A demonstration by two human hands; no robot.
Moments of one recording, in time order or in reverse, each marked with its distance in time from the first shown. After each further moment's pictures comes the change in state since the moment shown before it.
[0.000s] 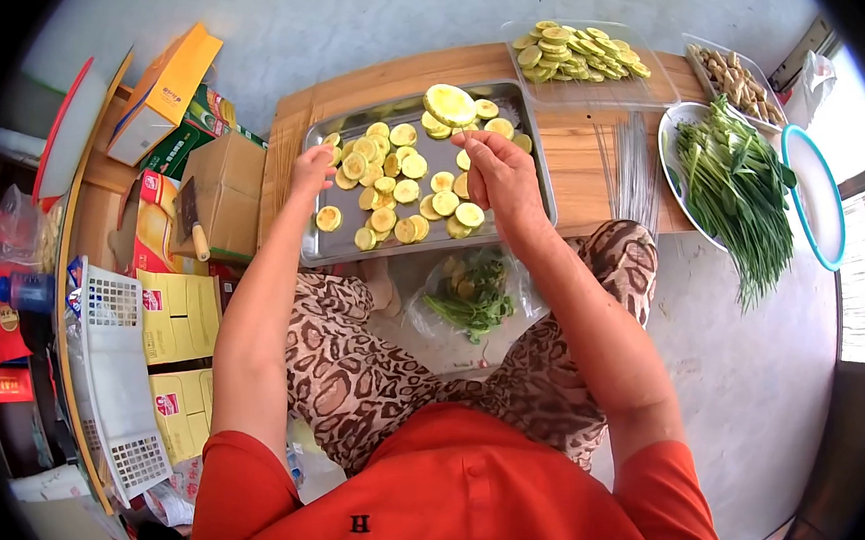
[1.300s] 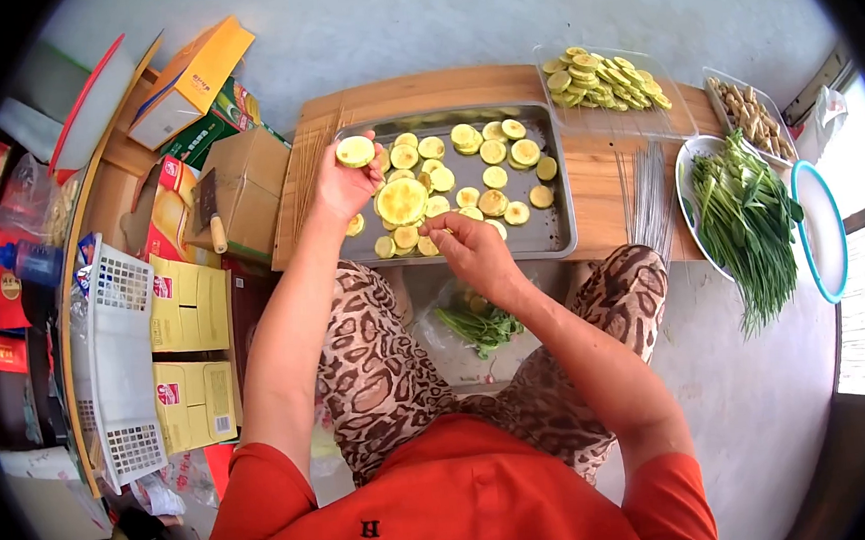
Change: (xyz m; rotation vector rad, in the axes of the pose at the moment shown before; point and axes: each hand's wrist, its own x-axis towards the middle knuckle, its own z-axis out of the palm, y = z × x) left_hand -0.040 0.042 -0.004 -1.249 -0.480 -0.171; right_hand -0.040 0.040 0.042 -0.437 -0.320 0.077
